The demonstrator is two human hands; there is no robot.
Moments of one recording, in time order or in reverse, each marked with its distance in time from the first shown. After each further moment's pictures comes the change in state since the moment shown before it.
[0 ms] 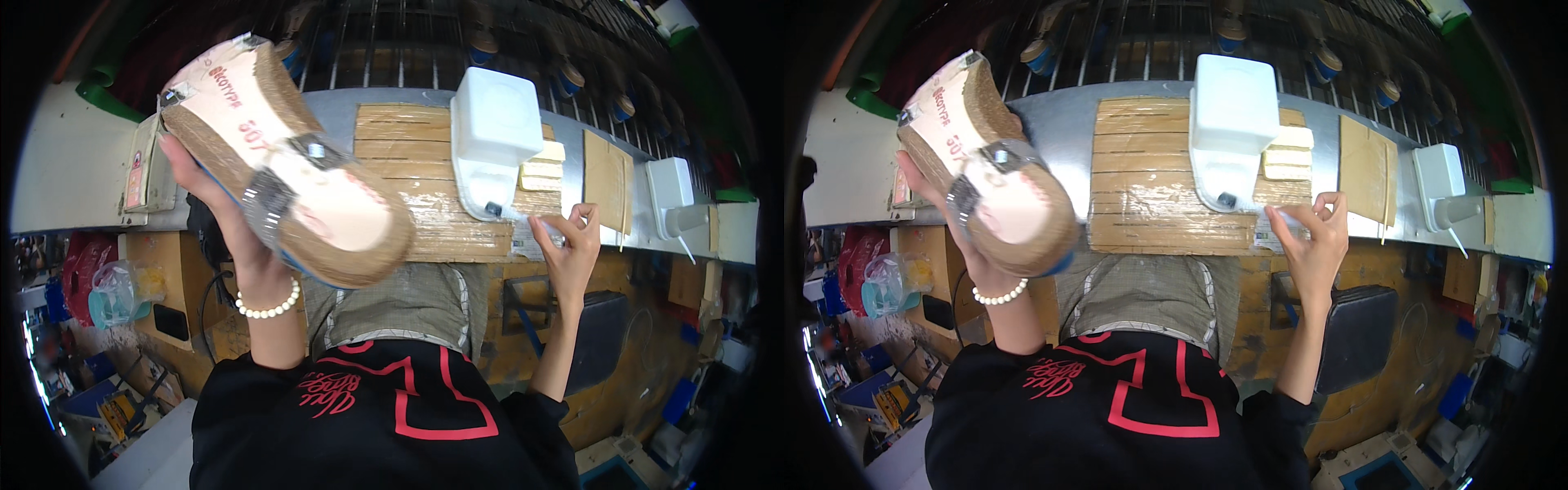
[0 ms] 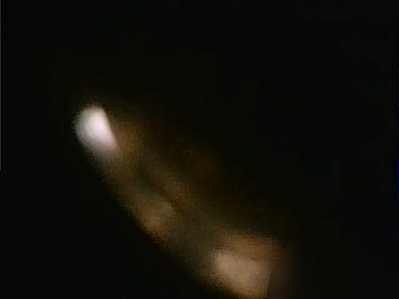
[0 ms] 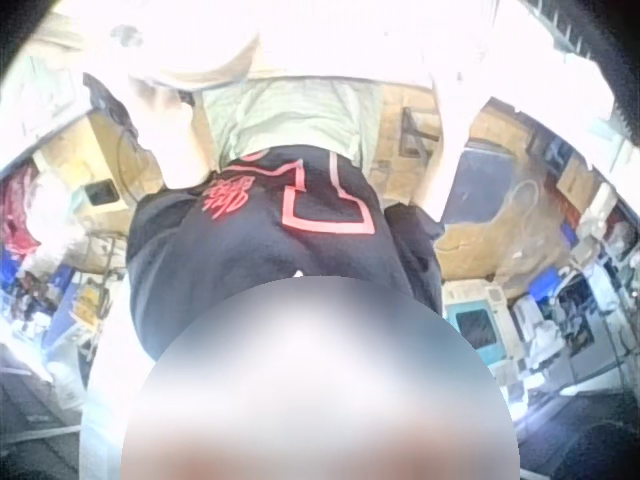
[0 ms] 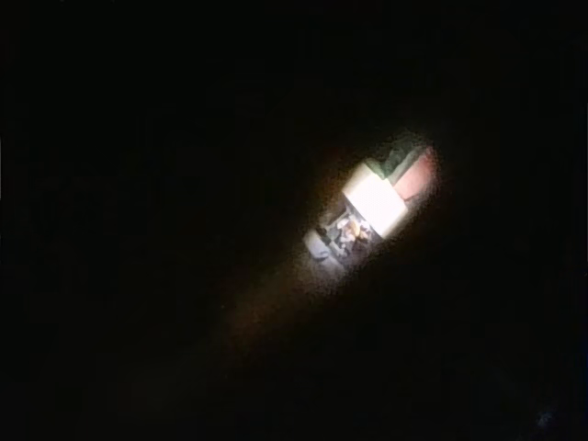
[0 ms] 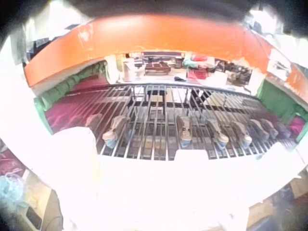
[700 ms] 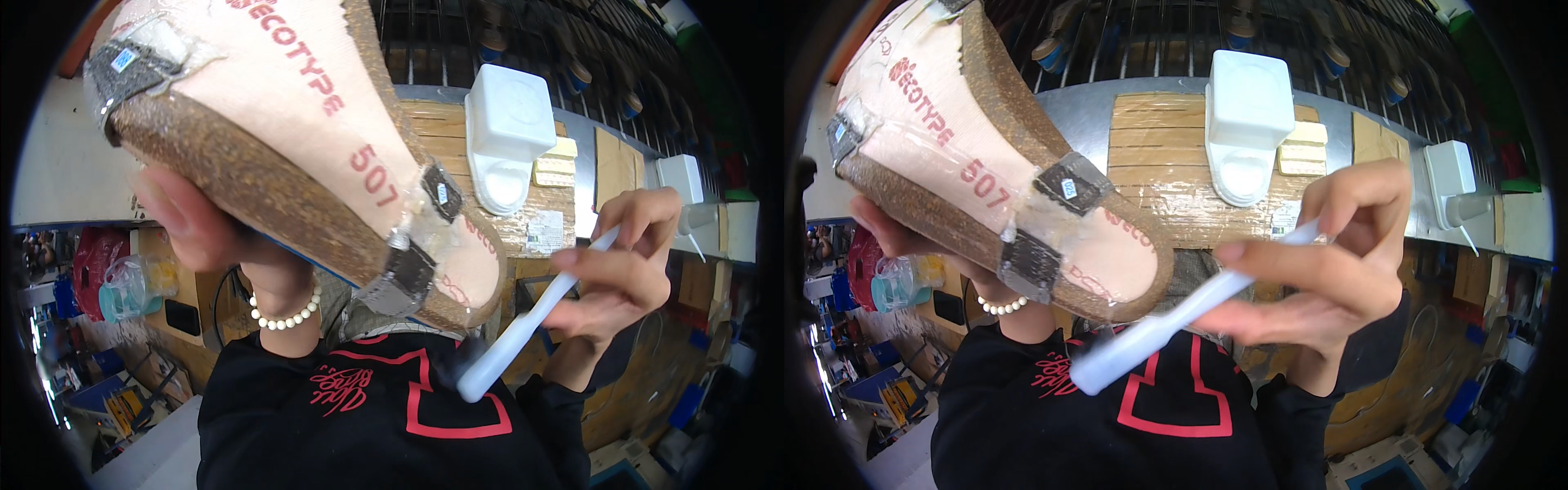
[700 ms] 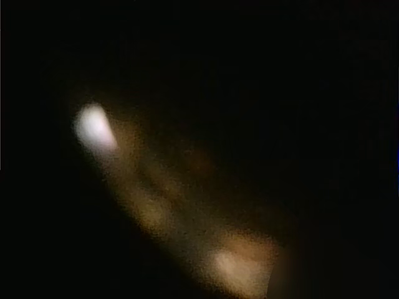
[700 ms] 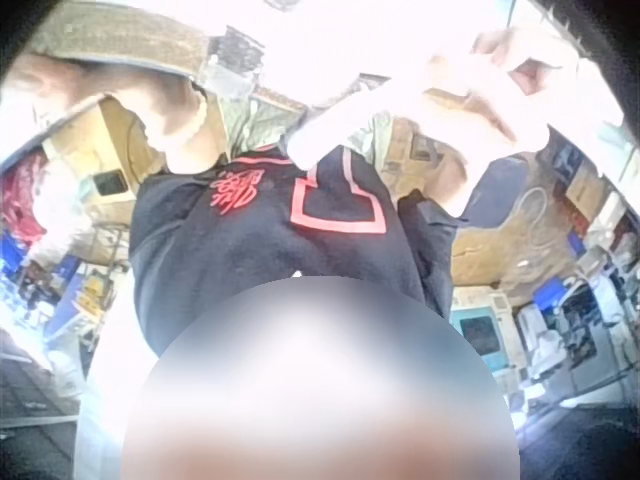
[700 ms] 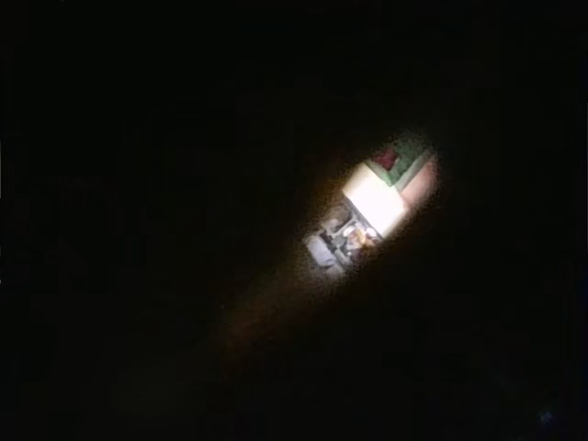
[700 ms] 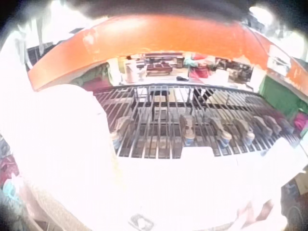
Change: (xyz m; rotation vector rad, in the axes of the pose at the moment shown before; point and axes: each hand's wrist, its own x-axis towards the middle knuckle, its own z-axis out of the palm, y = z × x) left_hand 0.004 0.009 -0.013 1.088 0.085 1.259; right_hand 0.032 -0.103 -0.041 0.501 0.075 -0.627
